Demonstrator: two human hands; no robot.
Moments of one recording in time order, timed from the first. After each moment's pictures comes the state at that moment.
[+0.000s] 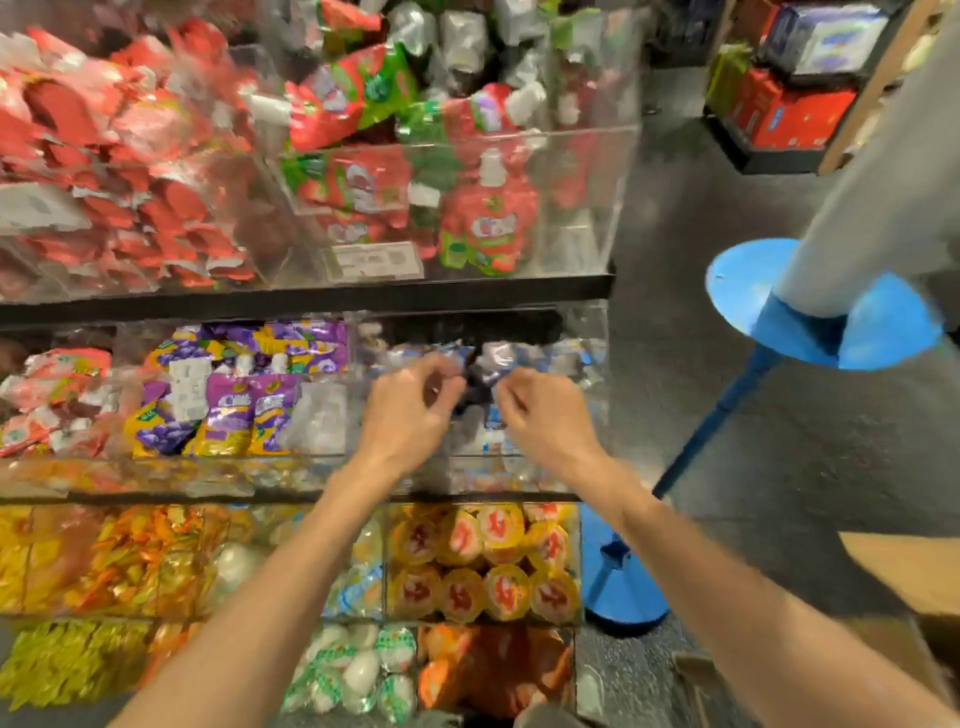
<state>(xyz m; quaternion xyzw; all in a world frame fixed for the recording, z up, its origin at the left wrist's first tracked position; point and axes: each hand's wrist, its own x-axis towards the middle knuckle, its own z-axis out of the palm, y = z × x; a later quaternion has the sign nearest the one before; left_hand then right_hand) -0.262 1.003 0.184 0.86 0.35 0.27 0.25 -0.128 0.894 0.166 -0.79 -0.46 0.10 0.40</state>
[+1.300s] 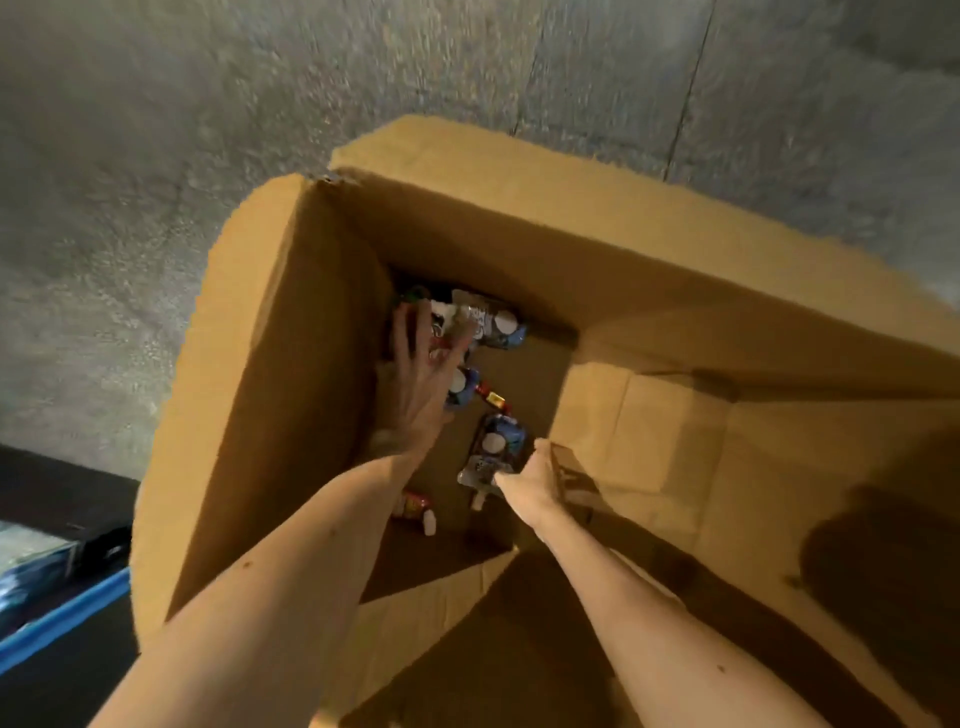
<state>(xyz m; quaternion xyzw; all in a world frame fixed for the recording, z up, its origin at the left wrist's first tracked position) 0.189 0.430 -0.259 0.93 -0.26 -0.26 -0.06 0.050 0.334 -0.272 -0.61 0.53 0.36 0.47</state>
